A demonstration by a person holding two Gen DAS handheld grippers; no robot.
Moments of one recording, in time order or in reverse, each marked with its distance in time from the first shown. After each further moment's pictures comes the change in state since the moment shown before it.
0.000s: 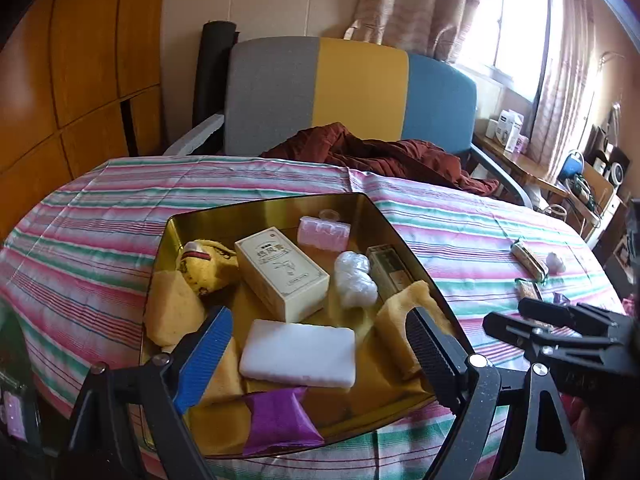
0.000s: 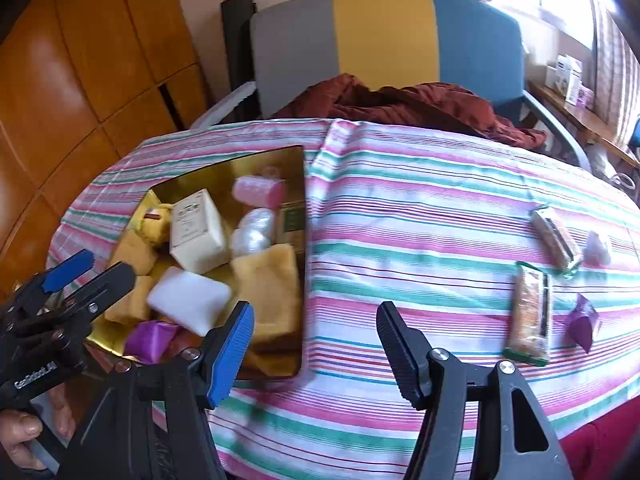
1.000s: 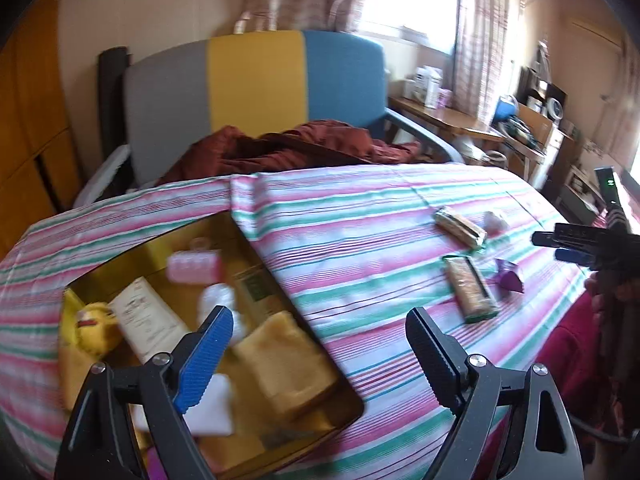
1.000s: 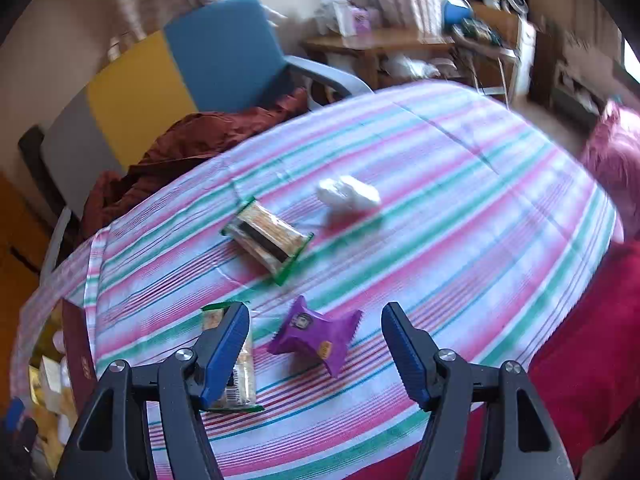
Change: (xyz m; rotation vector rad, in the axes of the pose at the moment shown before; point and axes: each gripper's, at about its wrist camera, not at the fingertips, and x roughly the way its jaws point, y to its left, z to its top) left arm 0.033 -0.116 0.028 0.253 0.059 -0.202; right arm -0.055 -0.271 -0.024 0.633 -0.054 -0.324
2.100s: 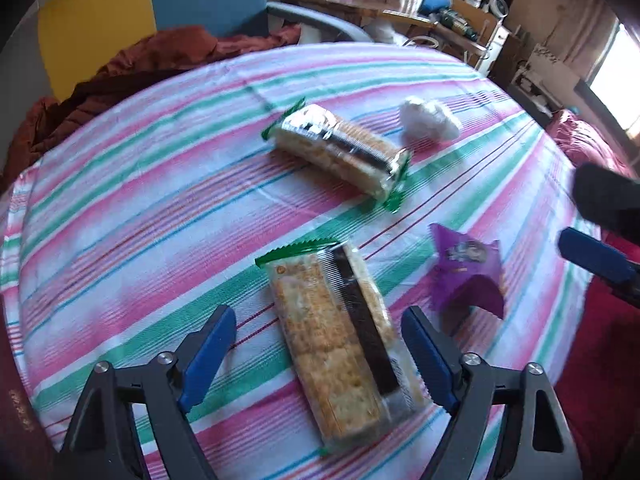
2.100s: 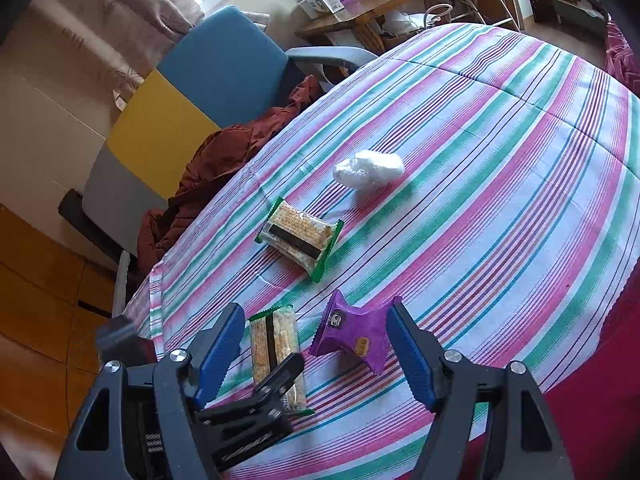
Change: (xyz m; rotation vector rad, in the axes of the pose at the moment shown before) left arm 0.208 -0.179 0.032 0.196 0.347 -0.202; right arm 0.013 -0.030 0.002 0.182 0.039 0.270
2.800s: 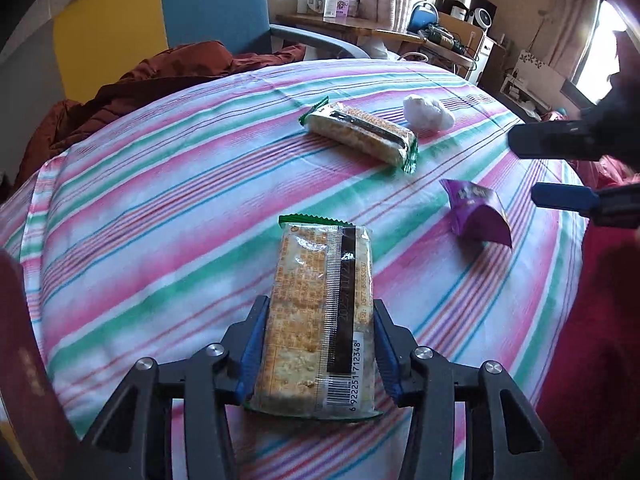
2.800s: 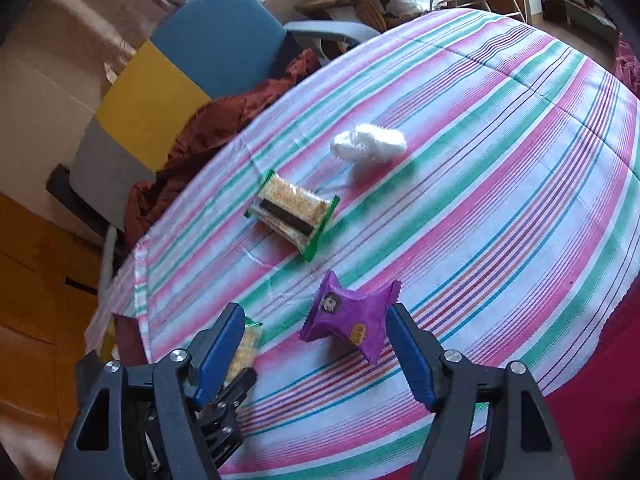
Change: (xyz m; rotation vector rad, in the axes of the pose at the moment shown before) left arm -0.032 0.029 -0.062 0.034 -0.101 -0.022; right arm 0.021 0.007 0.000 -0.057 0.122 -0.072
